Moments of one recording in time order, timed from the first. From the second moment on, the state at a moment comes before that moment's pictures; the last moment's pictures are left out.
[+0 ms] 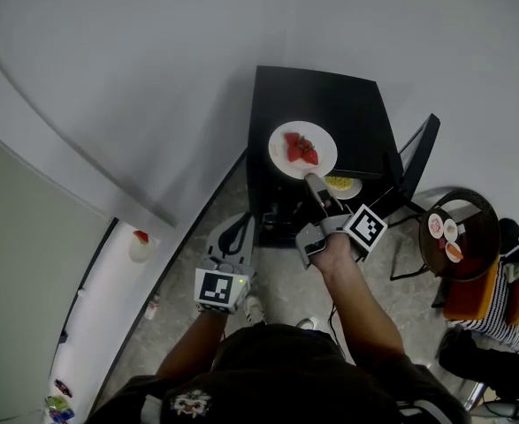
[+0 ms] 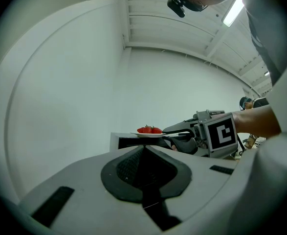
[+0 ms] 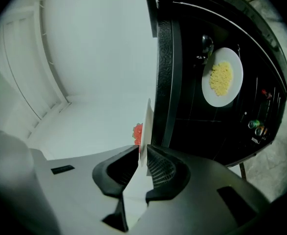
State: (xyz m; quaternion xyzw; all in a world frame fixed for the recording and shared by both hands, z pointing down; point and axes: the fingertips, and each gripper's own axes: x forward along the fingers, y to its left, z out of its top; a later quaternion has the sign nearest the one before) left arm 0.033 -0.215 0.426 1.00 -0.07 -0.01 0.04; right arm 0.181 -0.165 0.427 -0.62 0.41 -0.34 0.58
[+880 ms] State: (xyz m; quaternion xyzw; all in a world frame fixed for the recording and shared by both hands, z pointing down) left arm 0.011 -0.202 0.430 1.00 -0.08 -0.01 0.03; right arm 0.185 -0.159 0.430 -0.62 0.39 -0.33 0.59
